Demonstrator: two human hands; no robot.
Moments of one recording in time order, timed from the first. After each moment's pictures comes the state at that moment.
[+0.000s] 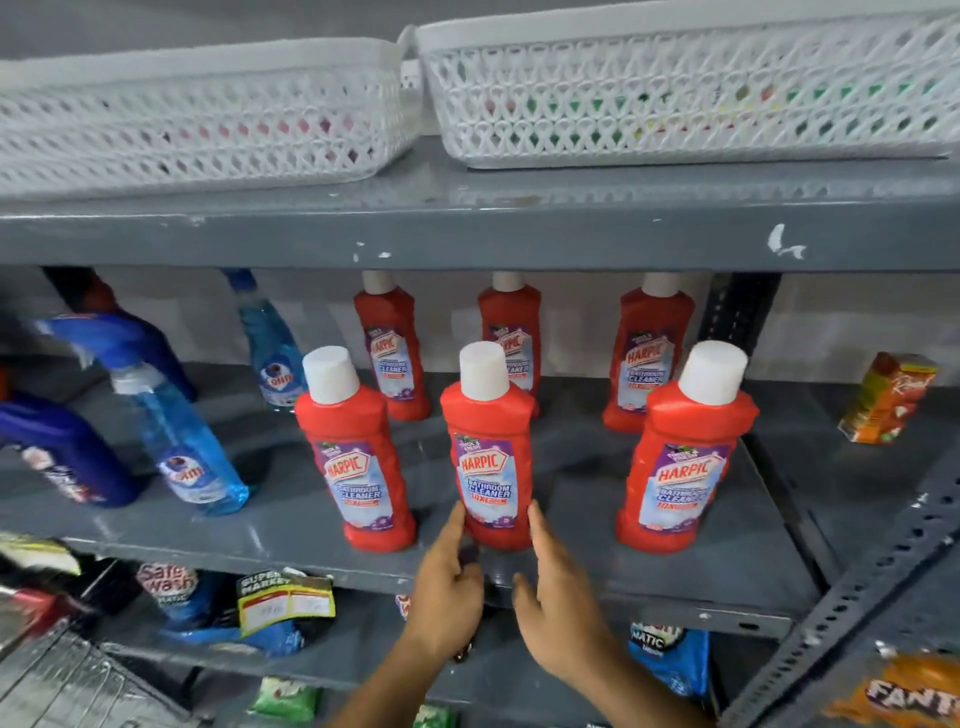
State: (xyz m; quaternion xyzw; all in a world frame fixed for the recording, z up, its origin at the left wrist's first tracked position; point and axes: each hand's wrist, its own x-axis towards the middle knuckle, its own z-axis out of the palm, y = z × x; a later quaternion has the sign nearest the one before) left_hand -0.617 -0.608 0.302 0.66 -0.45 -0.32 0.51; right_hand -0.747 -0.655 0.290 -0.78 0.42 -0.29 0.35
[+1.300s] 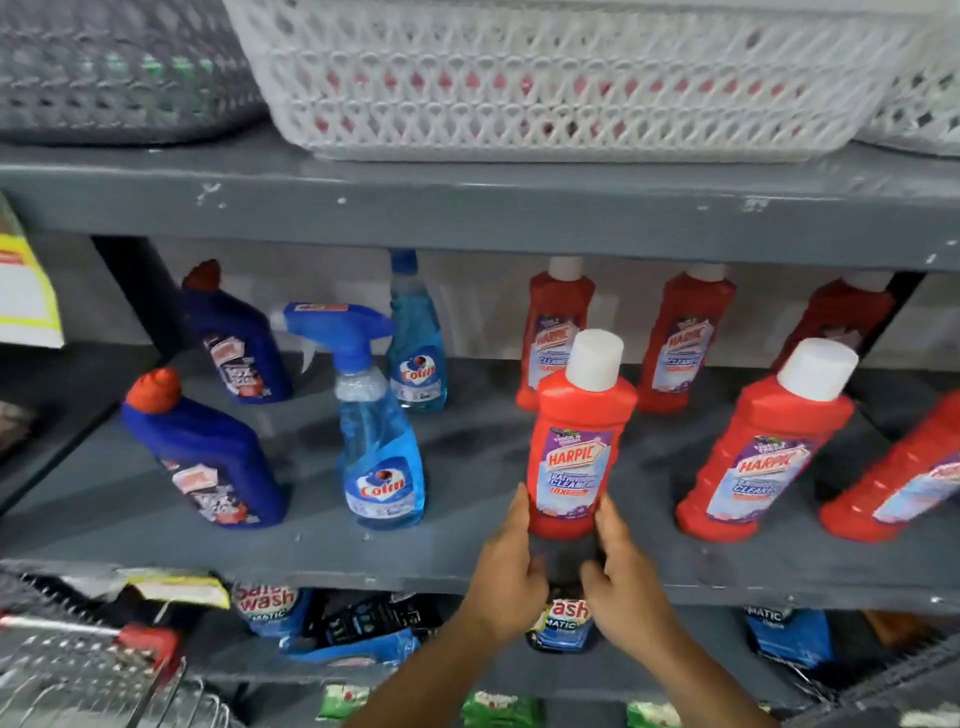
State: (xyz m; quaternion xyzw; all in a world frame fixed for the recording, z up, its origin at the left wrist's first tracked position) left_hand -0.409 -0.557 0.316 0.62 -0.58 -0.35 0.40; right_hand -0.549 -0.596 0.300 -0.71 0.52 -0.31 0.35
